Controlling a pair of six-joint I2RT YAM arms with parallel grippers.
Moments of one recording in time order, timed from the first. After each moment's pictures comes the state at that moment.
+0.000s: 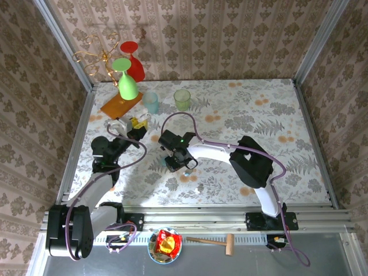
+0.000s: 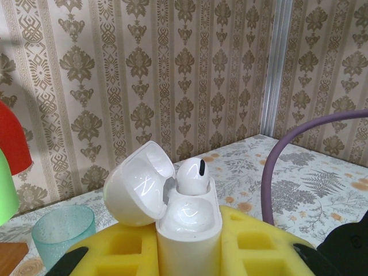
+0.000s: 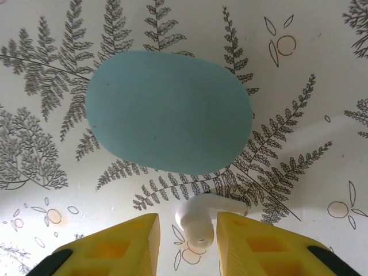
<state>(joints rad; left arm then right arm) -0.13 1.03 0.35 0.83 0.63 -0.09 0.93 2.08 1.53 -0.73 -0.07 0.34</state>
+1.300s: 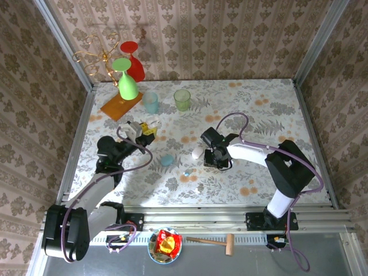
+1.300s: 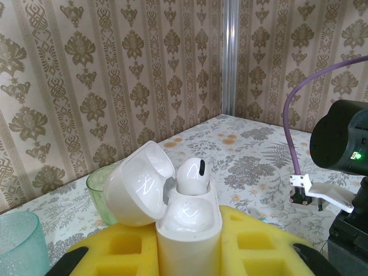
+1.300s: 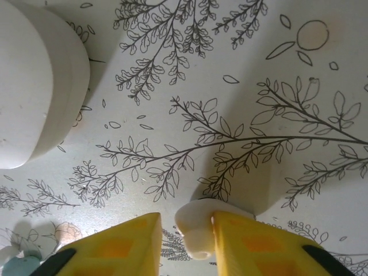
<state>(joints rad) -0.22 1.01 0.35 0.73 0.70 0.01 0.66 1.69 0.98 -0.60 -0.04 0.82</state>
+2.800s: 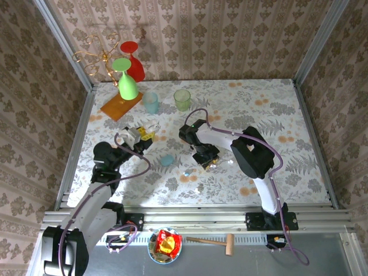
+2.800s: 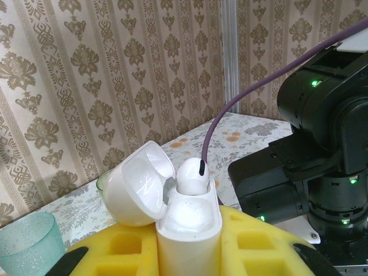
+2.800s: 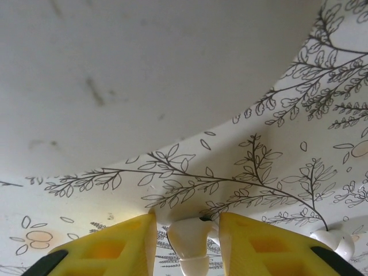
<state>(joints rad) -0.22 0.83 0.32 0.59 0.68 0.08 0.74 2.13 1.56 -1.24 0.15 0.21</state>
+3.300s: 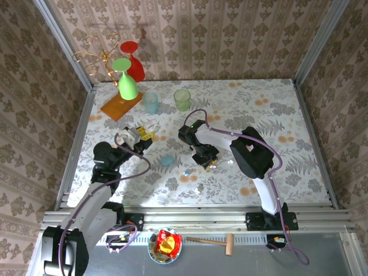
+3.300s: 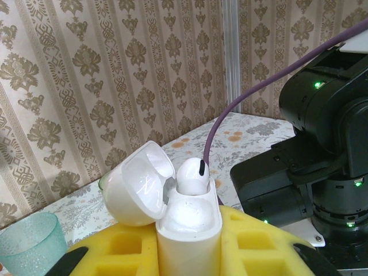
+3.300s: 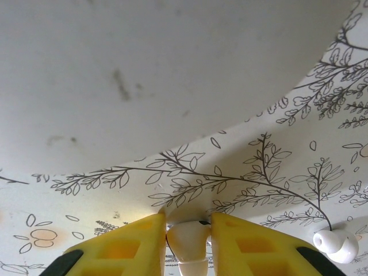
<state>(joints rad) -0.22 0.83 0.32 0.59 0.67 0.08 0.75 2.14 1.56 -1.24 0.15 0.20</state>
